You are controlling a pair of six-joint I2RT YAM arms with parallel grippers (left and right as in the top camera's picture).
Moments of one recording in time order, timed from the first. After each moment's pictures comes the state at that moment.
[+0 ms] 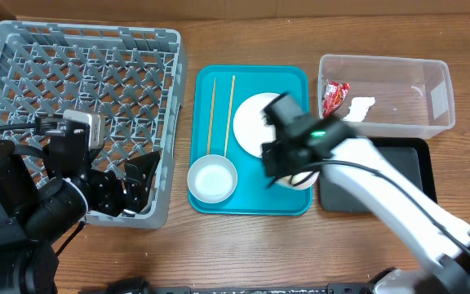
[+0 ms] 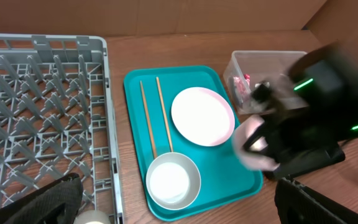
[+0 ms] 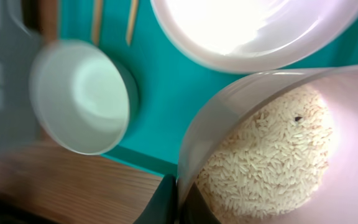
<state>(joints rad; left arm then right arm) 0.20 0.96 1.59 -1.31 0.57 0.11 0.58 1.55 1.33 -1.03 -0.15 0.49</state>
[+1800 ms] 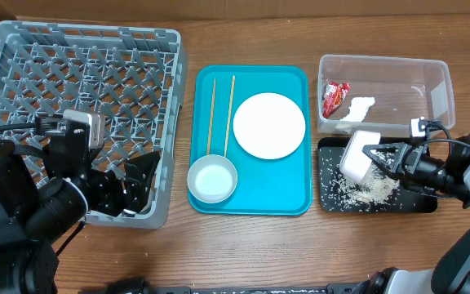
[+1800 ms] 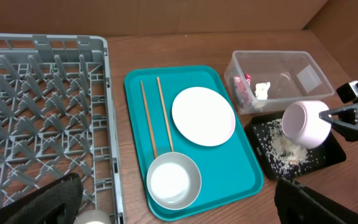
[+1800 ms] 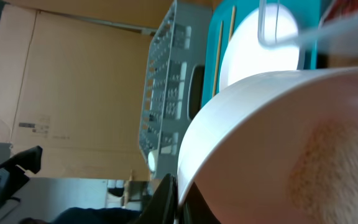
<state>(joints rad) 0.20 0.96 1.59 -1.31 0.56 0.11 -0.52 1.58 0.95 -1.14 -1.36 -0.47</state>
